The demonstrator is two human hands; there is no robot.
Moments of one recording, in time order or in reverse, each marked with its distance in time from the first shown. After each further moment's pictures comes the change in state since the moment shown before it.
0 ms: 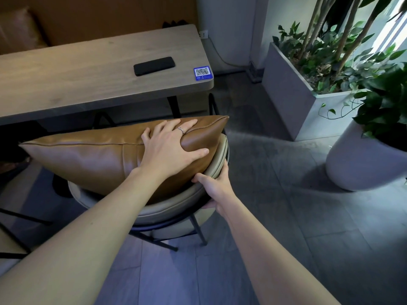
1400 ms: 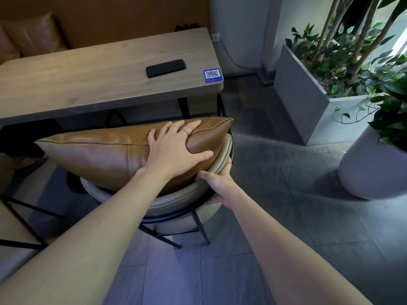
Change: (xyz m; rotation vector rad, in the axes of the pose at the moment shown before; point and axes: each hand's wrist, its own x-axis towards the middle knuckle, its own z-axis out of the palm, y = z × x) left_hand -0.005 -0.002 -0.003 0.032 -0.033 -0.045; right_hand 0.008 -0.018 0.001 -0.116 -0.105 0.062
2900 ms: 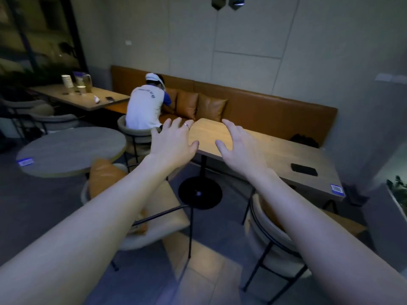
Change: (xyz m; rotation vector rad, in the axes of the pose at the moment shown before) left_hand -0.426 -0.305 -0.519 0.199 0.424 -0.490; right_hand -0.522 -0.128 0.446 -1.143 0.114 -1.551
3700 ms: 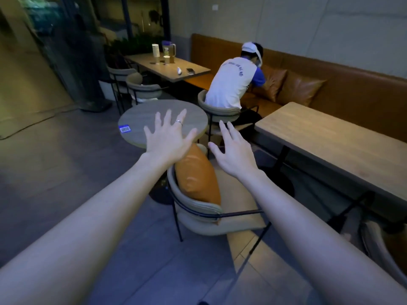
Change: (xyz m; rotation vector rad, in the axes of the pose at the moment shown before) left_hand -0.015 -0.325 0.038 0.020 -0.112 -0.481; right_hand 0.109 -0.216 0.284 0.199 -0.310 -0.143
